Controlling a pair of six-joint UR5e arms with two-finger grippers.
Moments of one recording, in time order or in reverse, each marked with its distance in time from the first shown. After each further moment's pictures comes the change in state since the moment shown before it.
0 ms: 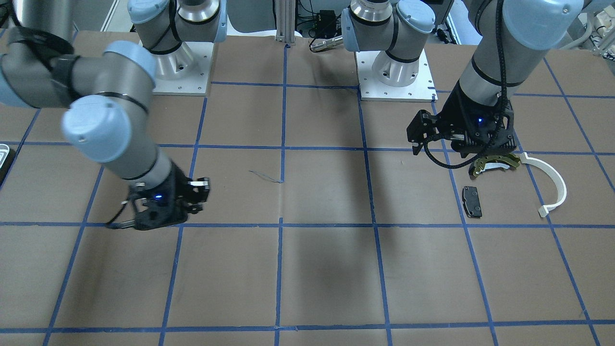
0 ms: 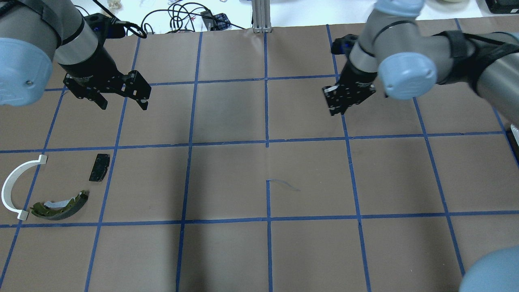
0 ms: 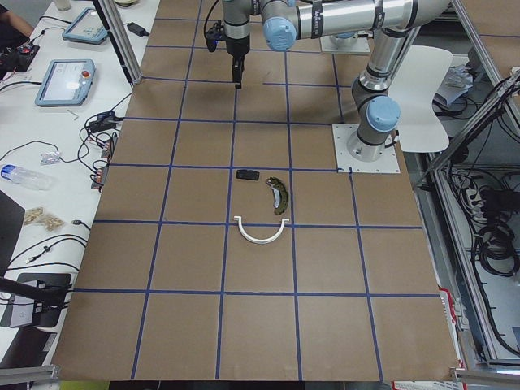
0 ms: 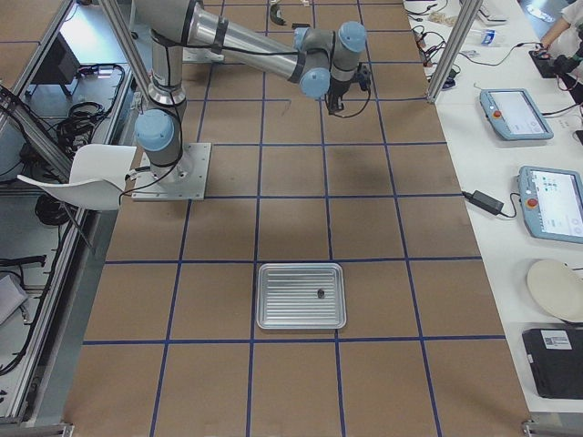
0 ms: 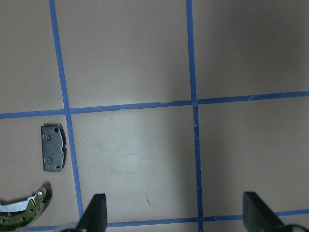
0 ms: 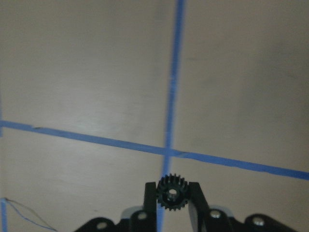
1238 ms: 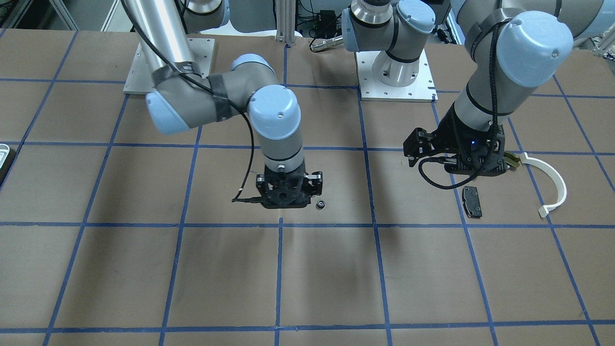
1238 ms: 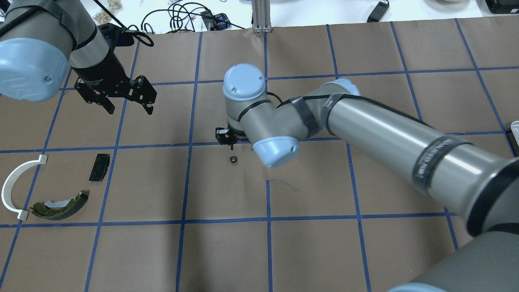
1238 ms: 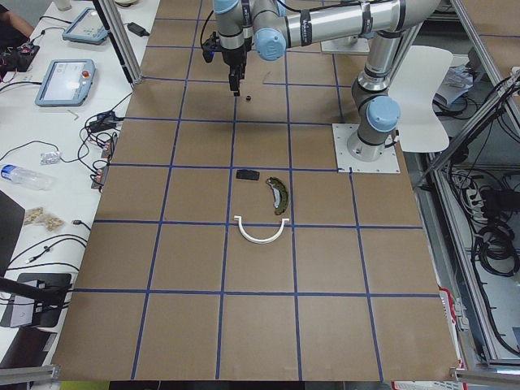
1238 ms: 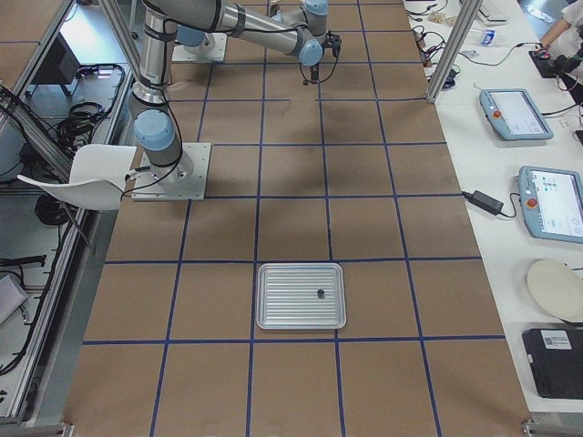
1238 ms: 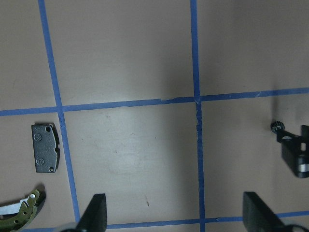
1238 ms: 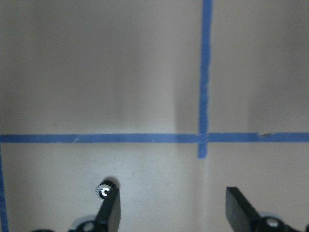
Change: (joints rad) left arm 0.002 -0.064 0.002 0.004 0.002 -0.001; right arm 0.248 0.076 -0.003 -0.210 -0.055 0.450
